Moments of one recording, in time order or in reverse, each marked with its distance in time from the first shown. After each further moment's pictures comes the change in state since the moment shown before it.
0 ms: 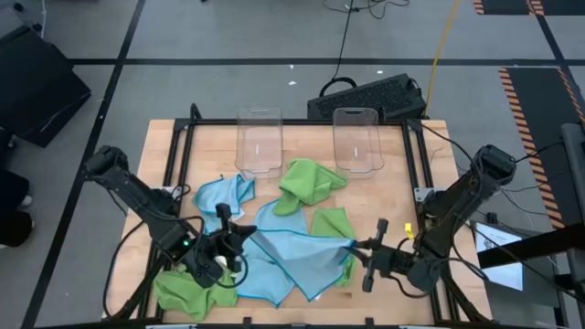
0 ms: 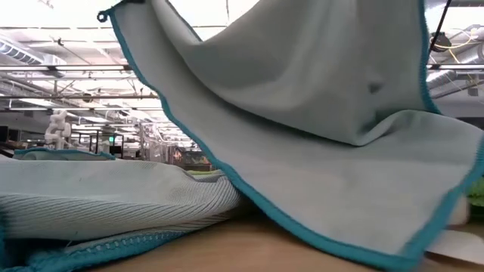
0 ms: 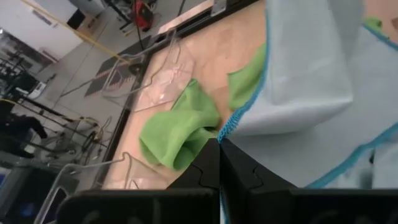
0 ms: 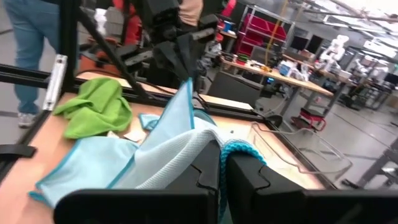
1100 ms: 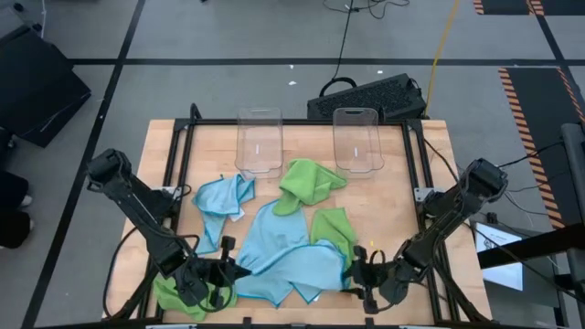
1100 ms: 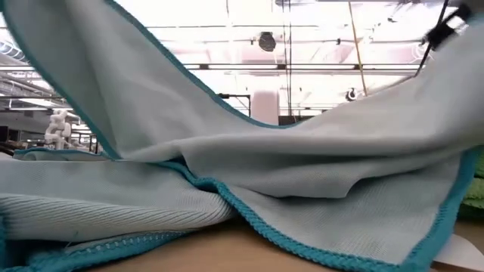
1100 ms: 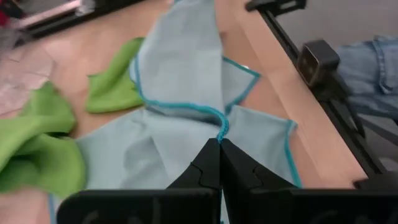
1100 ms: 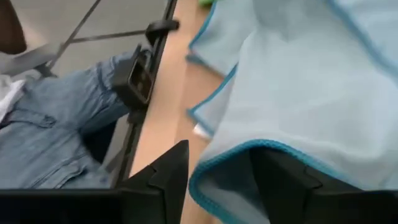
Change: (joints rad) left arm -0.138 0.047 -0.151 0.349 0.349 -0.063; right arm -0.016 0.207 -0.021 -0.205 -0.695 0.710
